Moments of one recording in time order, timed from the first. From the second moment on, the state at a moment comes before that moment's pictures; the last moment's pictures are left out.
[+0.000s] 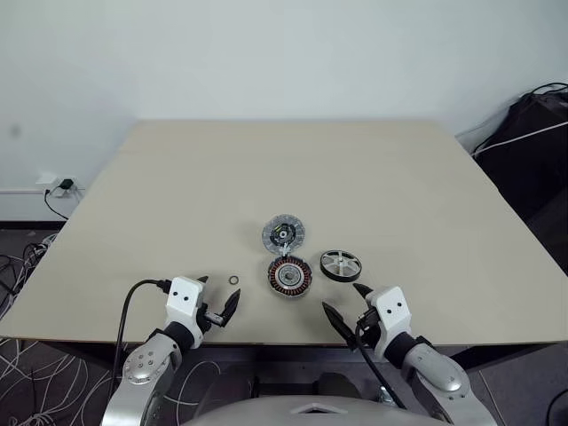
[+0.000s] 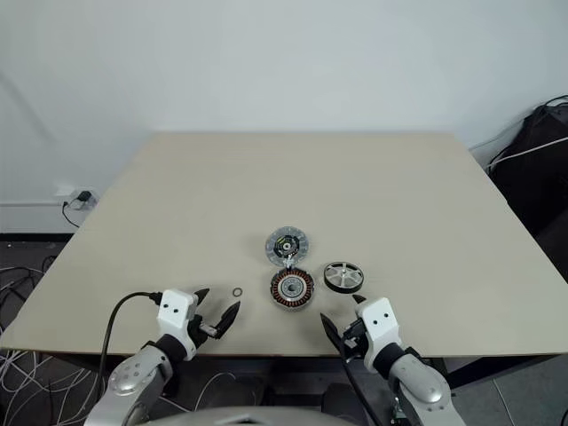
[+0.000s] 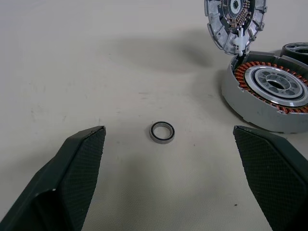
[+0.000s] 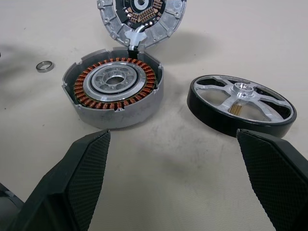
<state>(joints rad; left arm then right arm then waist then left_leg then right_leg) 0.41 0.26 -0.08 -0.28 -0.18 0.19 -0.39 0.49 -0.34 0.10 -0.41 0.16 0.22 0.43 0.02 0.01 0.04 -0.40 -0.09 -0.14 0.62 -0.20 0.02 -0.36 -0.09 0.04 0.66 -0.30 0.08</state>
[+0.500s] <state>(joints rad) 0.38 0.26 -0.08 -0.24 -0.13 0.19 -0.37 0.49 -0.34 0.11 -0.41 0.16 0.22 0.41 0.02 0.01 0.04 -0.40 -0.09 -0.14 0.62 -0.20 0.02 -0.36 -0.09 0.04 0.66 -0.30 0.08</state>
